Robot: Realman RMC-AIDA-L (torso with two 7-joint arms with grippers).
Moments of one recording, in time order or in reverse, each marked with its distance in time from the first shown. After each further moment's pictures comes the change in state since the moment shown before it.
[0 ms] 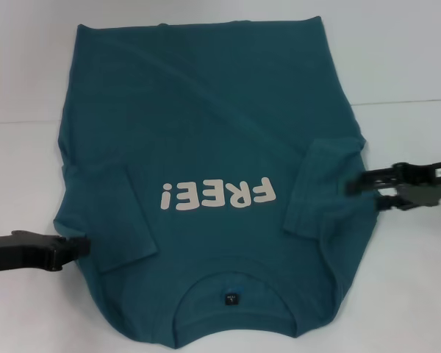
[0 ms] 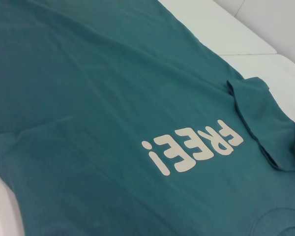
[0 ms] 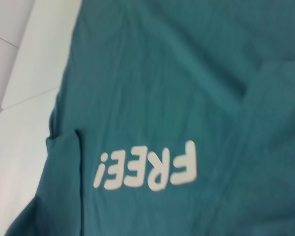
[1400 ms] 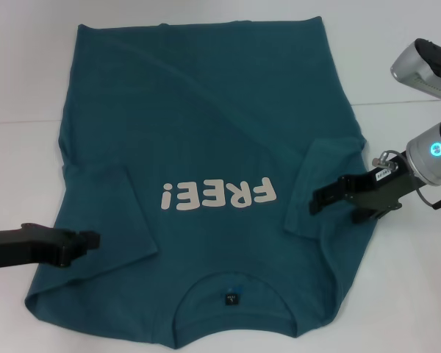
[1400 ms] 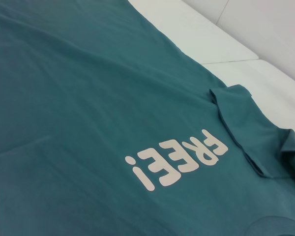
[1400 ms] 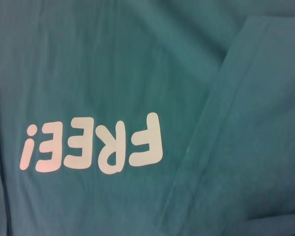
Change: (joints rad) left arm -0.008 -0.003 0.003 -0.012 -0.035 0.005 0.054; right arm 0.167 0.088 -0.227 -0.031 -0.266 0.122 0.355
